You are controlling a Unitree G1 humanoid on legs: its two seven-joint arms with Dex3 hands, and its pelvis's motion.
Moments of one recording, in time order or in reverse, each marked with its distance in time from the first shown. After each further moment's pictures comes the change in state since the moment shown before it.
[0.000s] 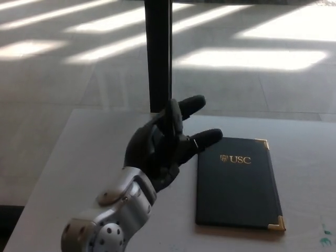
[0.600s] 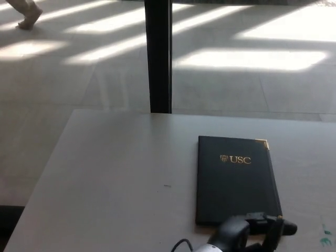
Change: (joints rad) left_arm 0.071 0.014 -0.606 0.287 0.171 -0.031 0.002; right_arm -0.021 -0.007 -0.006 -0.005 0.000 0.000 -0.001
